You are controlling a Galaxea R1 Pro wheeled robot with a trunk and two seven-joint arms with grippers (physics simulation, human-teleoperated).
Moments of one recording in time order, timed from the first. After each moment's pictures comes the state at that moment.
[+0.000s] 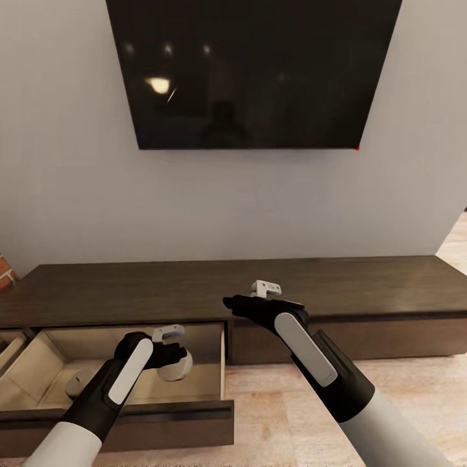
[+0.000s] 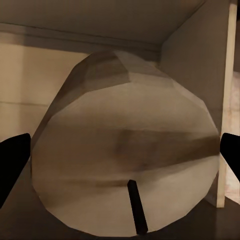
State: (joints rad) left arm -0.53 0.07 -0.23 -1.15 0.73 0.95 0.46; right arm -0.69 -0.01 0.60 -1.45 -1.12 0.66 -0.69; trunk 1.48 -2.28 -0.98
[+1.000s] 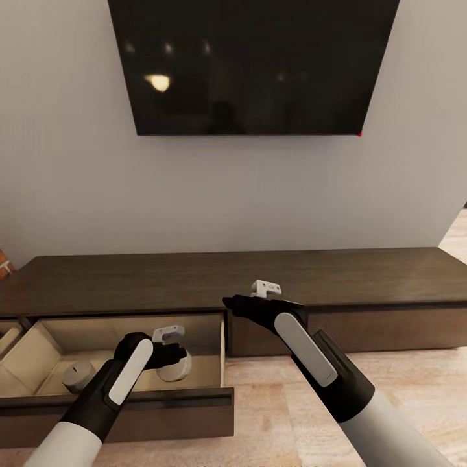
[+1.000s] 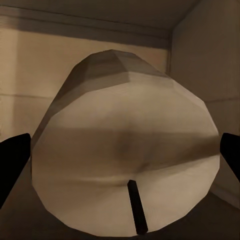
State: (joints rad) left arm -0.53 0.07 -0.23 -1.14 0.72 0.95 0.46; right arm -0.69 -0.01 0.60 -1.45 -1.12 0.66 -0.69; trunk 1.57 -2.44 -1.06
